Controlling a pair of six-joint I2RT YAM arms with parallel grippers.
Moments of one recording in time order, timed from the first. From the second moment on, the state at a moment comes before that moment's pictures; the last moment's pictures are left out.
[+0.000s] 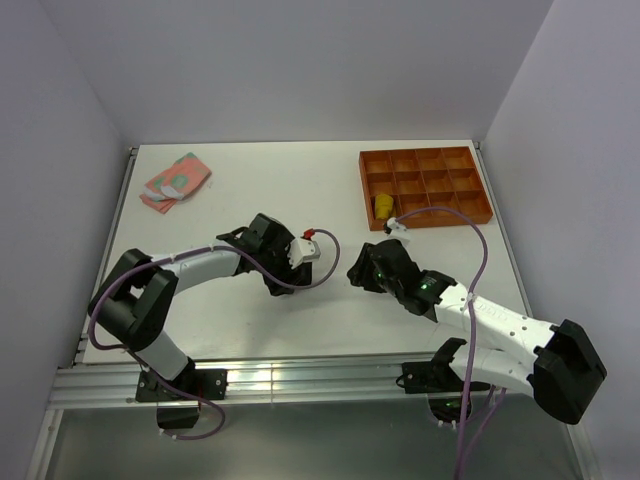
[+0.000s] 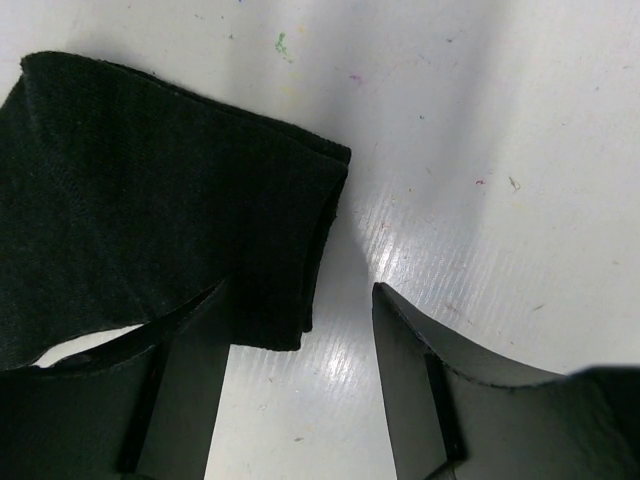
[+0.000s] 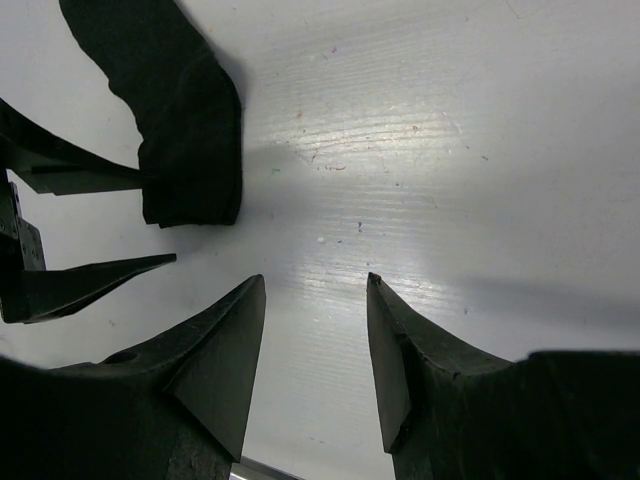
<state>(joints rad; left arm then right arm) -0.63 1.62 0.88 -0.30 0.42 0.52 0.74 1.04 0.56 -0.24 0.23 0.85</state>
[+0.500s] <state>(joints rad) -0.63 1.67 0.91 -0.29 0.41 0.52 0.75 1.04 0.56 -0.24 0.23 0.85</state>
